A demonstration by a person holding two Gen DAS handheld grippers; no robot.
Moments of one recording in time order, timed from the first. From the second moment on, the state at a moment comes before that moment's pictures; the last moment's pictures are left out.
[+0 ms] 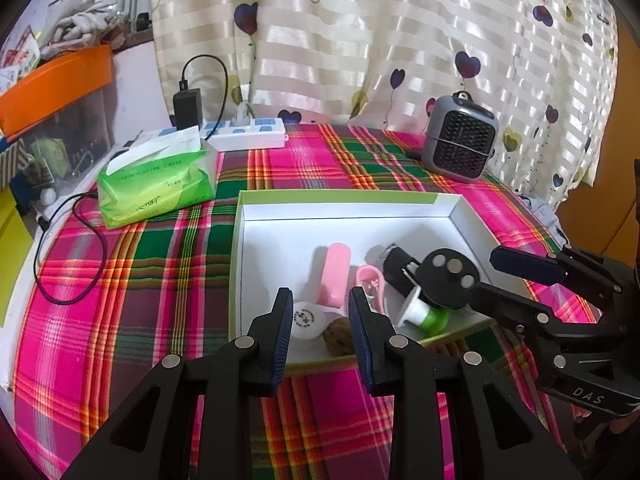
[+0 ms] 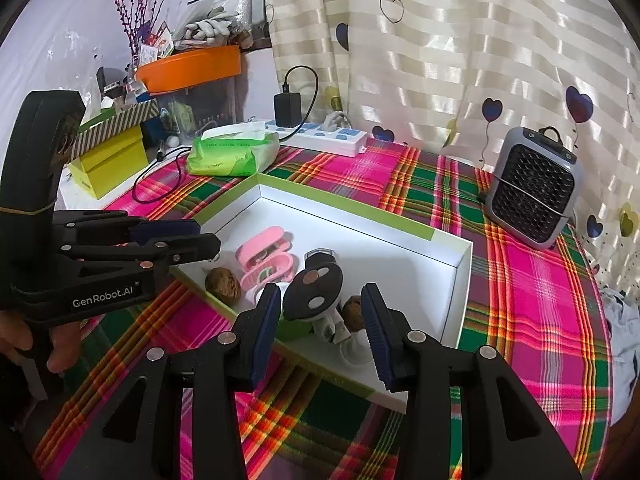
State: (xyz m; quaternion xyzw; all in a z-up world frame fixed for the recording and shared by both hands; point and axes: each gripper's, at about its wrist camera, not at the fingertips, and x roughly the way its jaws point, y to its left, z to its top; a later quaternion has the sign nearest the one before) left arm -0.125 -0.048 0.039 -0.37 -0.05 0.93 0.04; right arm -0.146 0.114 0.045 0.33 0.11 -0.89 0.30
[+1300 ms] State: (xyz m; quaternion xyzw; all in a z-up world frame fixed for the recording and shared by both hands) left arm -0.087 -0.001 0.015 -0.41 -0.01 0.91 0.03; right arm -0.110 0.118 0.019 0.39 0.08 -0.88 0.27
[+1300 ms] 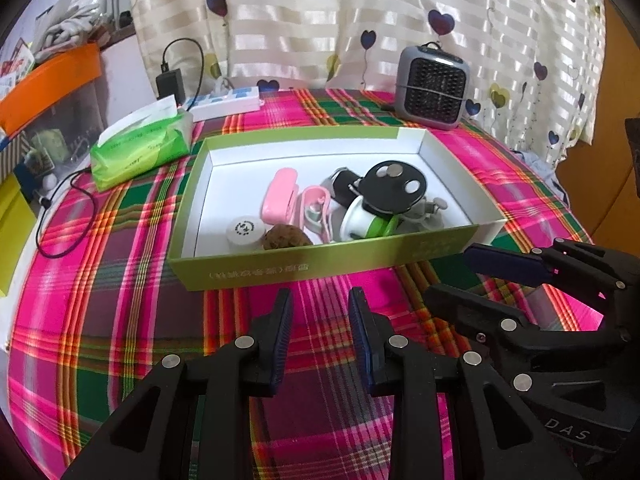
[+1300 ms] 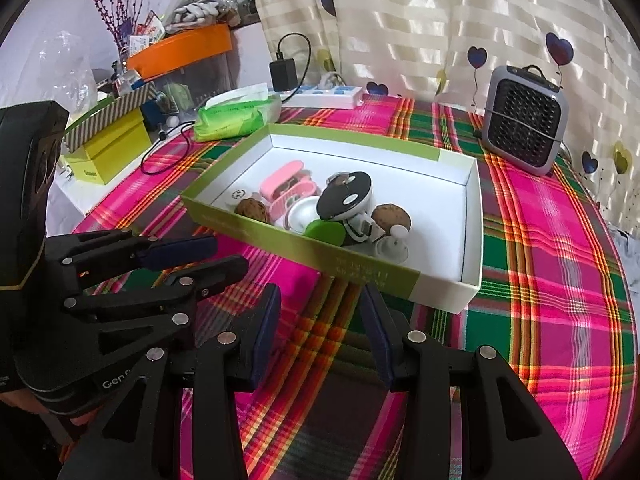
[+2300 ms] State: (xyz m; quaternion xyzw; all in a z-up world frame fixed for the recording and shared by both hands) left arm -0.104 -0.001 0.003 -0.43 0.01 0.90 -0.04; right arm -0.132 0.113 0.001 0.42 0.07 -0.88 0.21
